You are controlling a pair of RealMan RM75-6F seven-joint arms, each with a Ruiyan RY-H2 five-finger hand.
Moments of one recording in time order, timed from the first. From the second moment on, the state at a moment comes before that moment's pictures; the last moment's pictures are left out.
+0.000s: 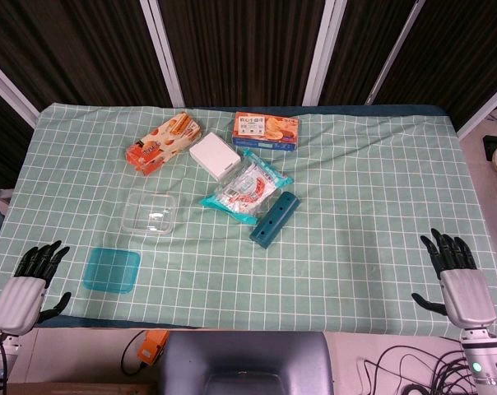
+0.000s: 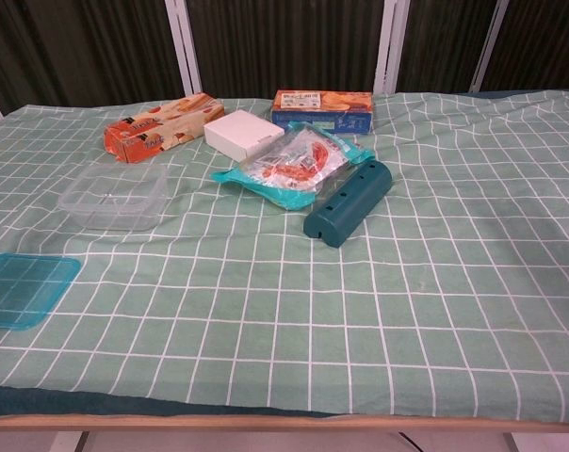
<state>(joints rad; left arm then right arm) -0.15 -1.14 0.00 -1.56 1.58 1.41 -0.01 0.08 -1.15 0.04 -1.61 -1.52 1.47 -0.15</state>
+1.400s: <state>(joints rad) -0.51 -1.39 0.20 -0.88 1.81 1.12 -0.67 0.09 -1.15 0.03 -1.62 -1.51 1.43 -0.16</state>
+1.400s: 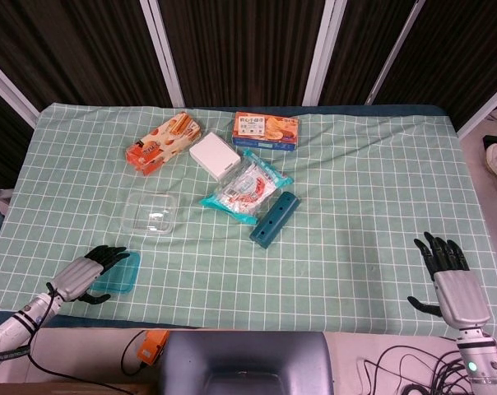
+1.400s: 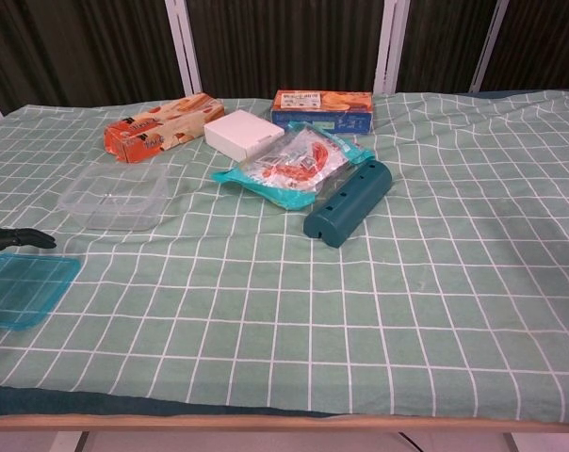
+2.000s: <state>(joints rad) -0.53 -1.43 0.23 -0.81 1.79 1.09 -0.67 0.09 -1.15 0.03 -1.62 -1.51 1.44 -0.16</state>
